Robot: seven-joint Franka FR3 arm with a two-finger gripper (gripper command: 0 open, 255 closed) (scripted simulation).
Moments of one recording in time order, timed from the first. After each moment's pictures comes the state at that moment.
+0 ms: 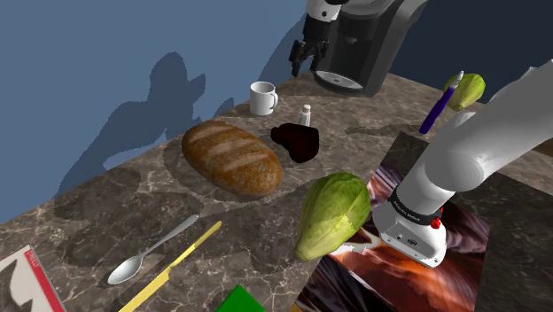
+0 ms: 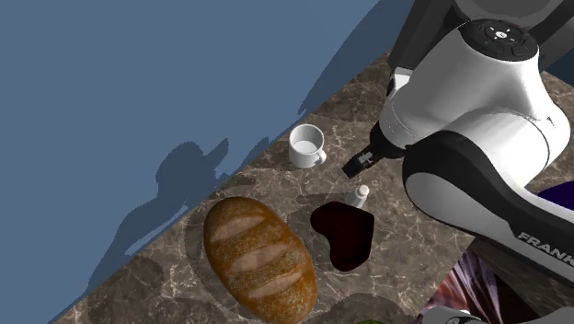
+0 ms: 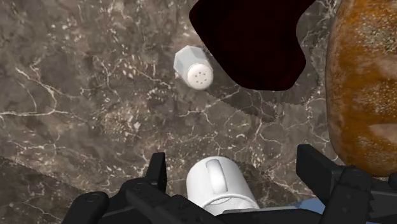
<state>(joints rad) 0.02 -0.33 -0.08 -2.29 0.04 2.04 0.00</state>
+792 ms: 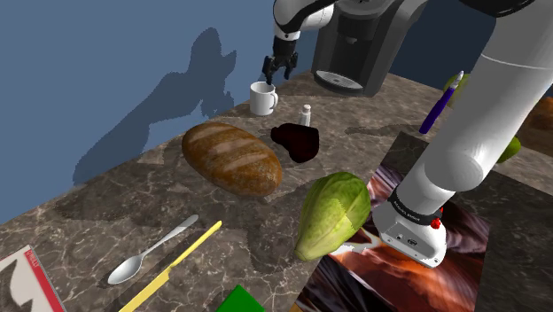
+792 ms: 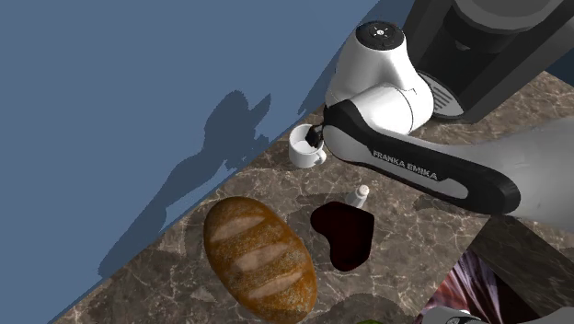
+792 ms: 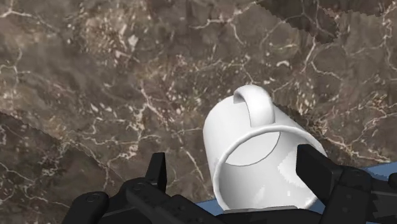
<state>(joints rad) 0.02 0.12 -0.10 -2.00 0.04 2.21 -0.03</state>
